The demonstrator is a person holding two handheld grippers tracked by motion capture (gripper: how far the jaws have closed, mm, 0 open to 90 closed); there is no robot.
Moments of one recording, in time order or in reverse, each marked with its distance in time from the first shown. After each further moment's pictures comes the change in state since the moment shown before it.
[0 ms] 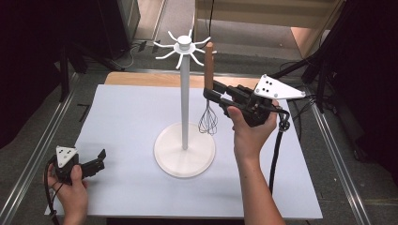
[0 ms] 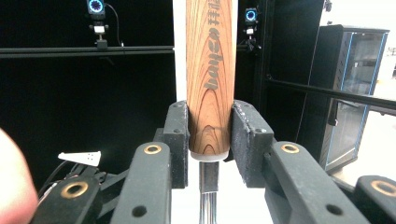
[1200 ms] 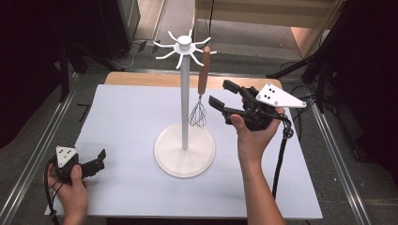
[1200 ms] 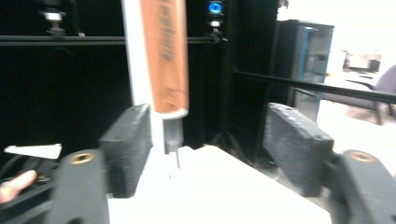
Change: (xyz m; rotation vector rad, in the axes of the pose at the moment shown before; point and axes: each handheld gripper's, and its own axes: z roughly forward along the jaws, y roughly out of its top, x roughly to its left) left arm 0.000 0.000 0.000 0.001 0.002 0.000; right arm -0.006 -0.021 -0.013 0.018 -0.167 -0.007
